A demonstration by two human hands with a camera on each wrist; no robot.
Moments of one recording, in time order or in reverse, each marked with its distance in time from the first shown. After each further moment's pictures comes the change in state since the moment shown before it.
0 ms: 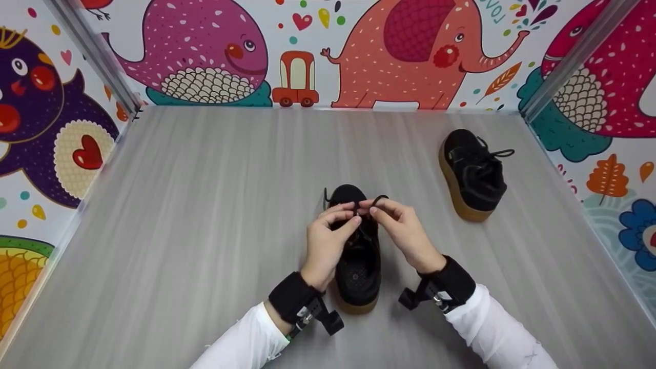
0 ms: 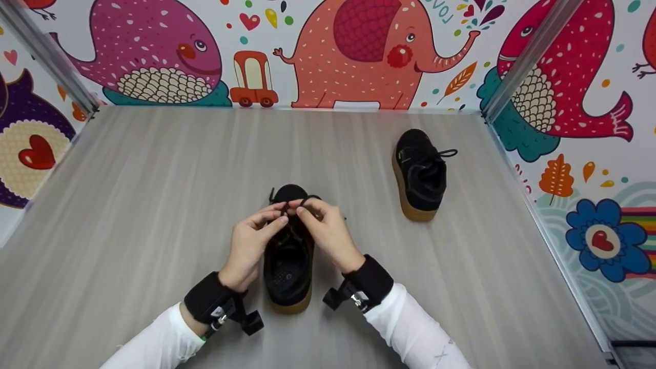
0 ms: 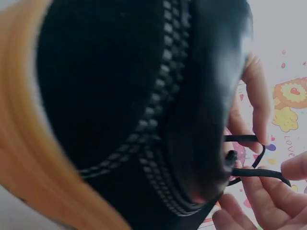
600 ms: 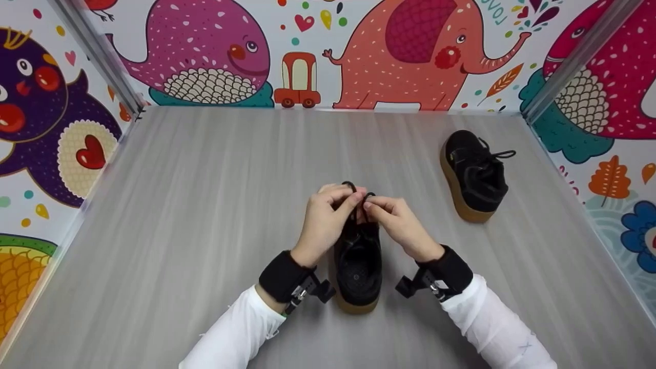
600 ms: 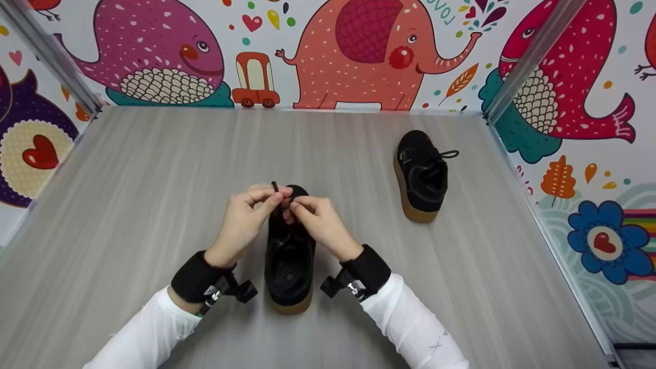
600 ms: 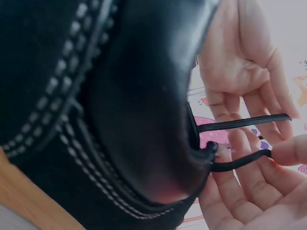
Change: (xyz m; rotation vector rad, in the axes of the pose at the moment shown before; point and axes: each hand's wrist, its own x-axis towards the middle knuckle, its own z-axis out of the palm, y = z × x) left_hand 0.024 0.038 -0.009 0.318 -0.205 0.360; right_hand 0.016 -0.010 -0.001 -0.108 -0.164 -0.017
